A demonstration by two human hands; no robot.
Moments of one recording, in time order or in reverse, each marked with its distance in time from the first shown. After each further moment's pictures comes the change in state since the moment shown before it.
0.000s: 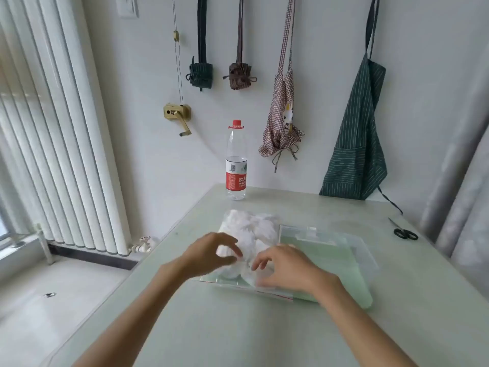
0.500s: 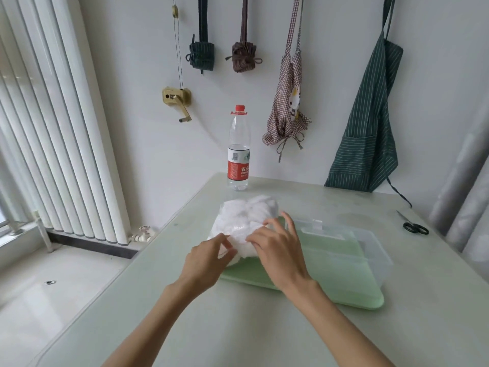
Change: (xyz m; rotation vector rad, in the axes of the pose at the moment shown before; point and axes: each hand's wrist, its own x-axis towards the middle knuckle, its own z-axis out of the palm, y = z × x) left_hand -0.009 -0.006 0.043 0.035 0.238 -0.292; right_hand 0.043 0.005 0.048 -0.391 0.758 -0.226
